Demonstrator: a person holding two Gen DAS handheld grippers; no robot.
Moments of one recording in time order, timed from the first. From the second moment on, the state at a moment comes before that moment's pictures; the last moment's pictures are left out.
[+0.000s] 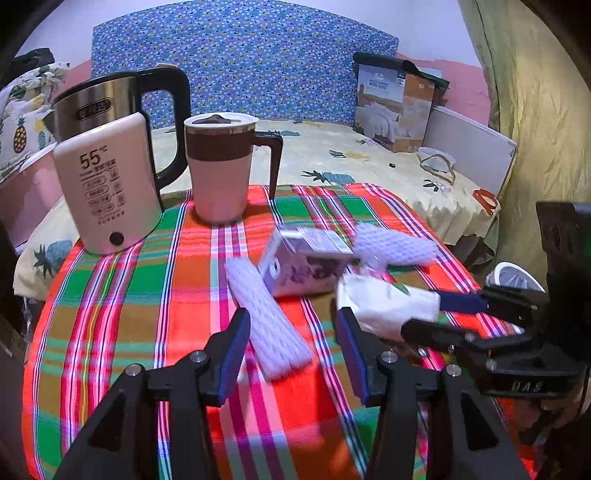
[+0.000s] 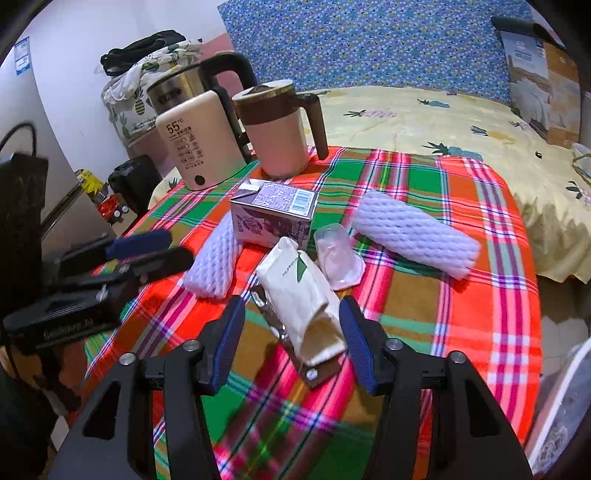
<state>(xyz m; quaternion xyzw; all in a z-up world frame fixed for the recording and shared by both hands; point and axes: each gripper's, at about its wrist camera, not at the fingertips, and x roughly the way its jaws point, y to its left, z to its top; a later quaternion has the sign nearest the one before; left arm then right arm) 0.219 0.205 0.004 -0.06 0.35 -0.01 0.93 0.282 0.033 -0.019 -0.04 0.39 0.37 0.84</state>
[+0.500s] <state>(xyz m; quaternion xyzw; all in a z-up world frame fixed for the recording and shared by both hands) 0.286 0.219 -0.014 -0.01 0.35 -0.09 0.93 0.282 0.010 -0.021 -0.03 0.39 0.36 0.85</state>
